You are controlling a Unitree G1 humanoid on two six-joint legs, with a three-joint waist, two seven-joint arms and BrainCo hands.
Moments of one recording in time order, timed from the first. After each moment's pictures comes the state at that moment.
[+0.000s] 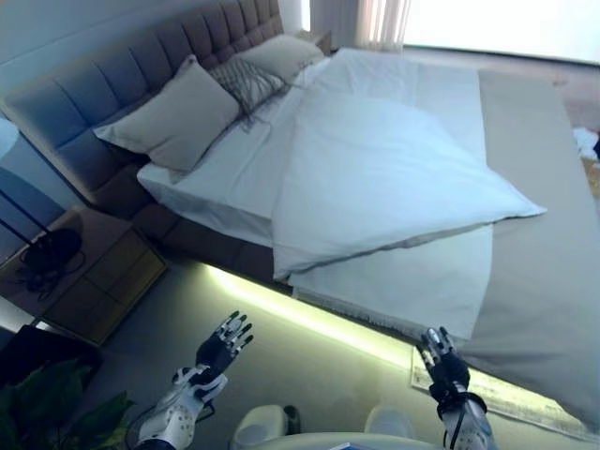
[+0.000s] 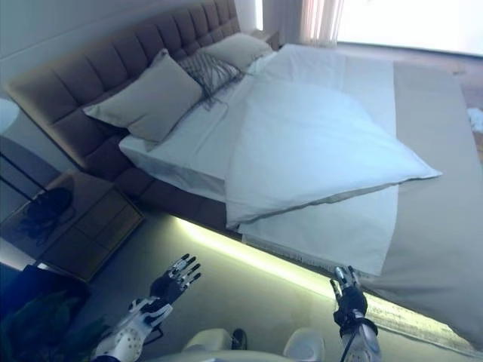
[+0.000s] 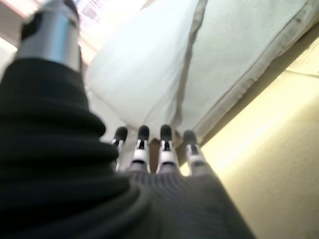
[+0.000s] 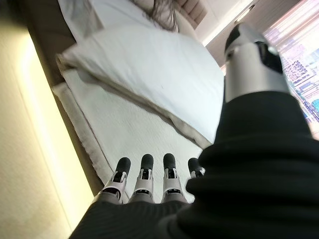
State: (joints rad) left arm 0.13 0.38 -0.12 0.48 -0.84 0.06 -0.34; right arm 0.24 -0.23 0.08 0.56 1.03 -0.22 0.09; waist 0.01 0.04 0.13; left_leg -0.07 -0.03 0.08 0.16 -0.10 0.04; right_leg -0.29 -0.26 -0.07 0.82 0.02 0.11
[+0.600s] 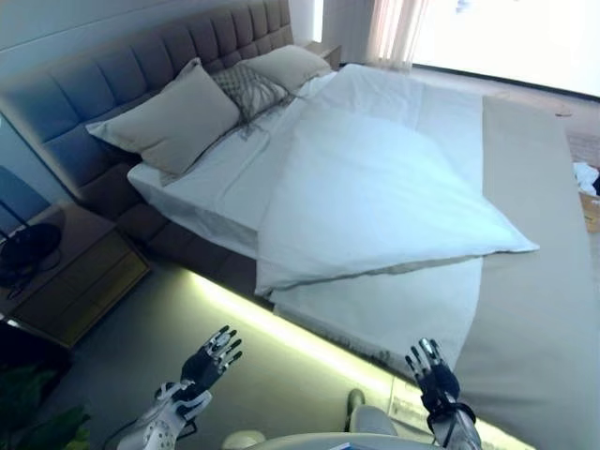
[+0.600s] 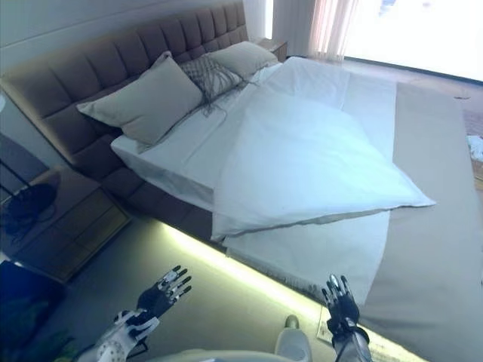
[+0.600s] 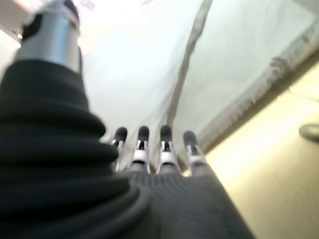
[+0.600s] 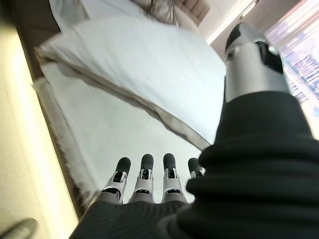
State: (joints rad) left arm 0.24 0.34 -0.10 0.42 -0.84 0.12 -0.38; right arm 0.26 -0.27 0.05 0.58 1.03 -0.16 0.11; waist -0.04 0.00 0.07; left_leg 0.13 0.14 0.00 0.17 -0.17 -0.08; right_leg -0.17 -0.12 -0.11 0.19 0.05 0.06
